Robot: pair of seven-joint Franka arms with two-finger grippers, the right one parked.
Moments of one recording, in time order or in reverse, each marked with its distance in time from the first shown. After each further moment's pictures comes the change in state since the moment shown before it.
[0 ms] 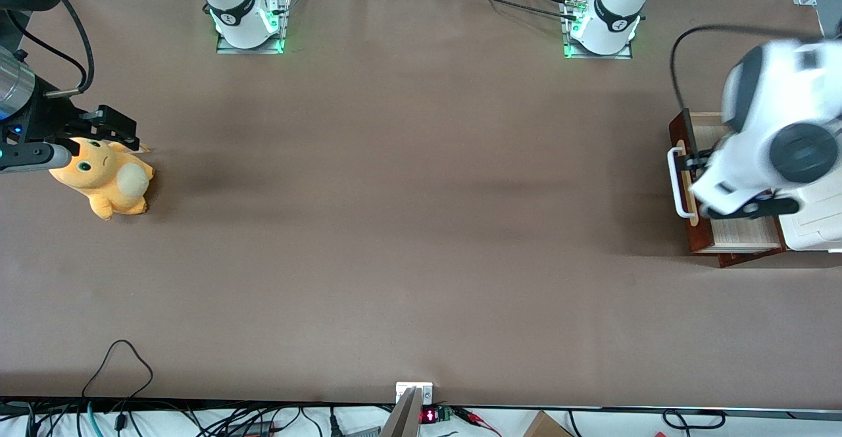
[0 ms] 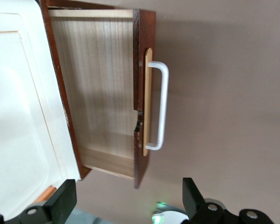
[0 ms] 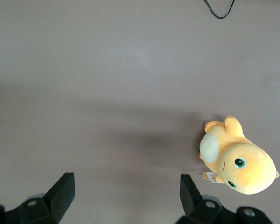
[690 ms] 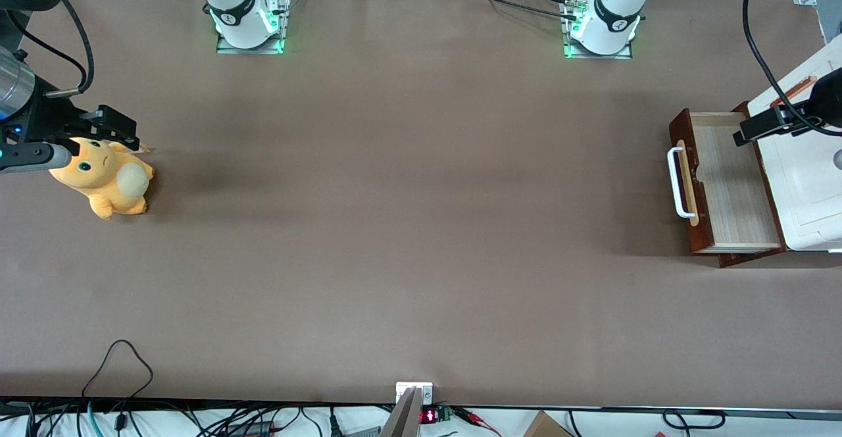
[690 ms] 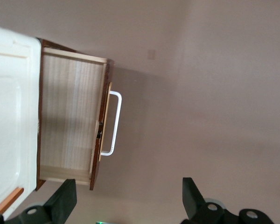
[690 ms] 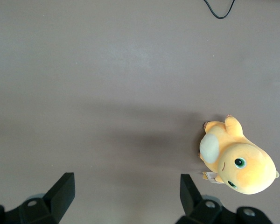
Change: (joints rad) arm 0.122 -0.122 -0.017 0.122 -0.283 0.016 0.077
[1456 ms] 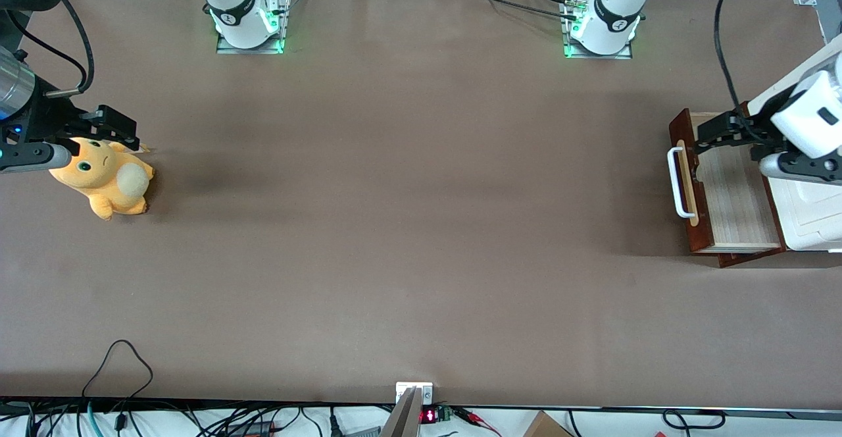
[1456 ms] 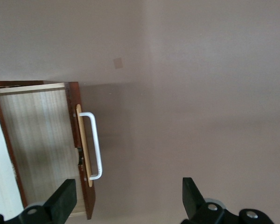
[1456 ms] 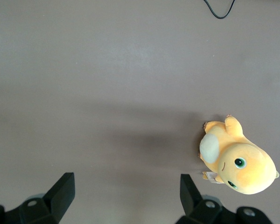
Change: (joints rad) arm 0.001 0.002 -0.094 -0.066 0.000 0.104 0.135
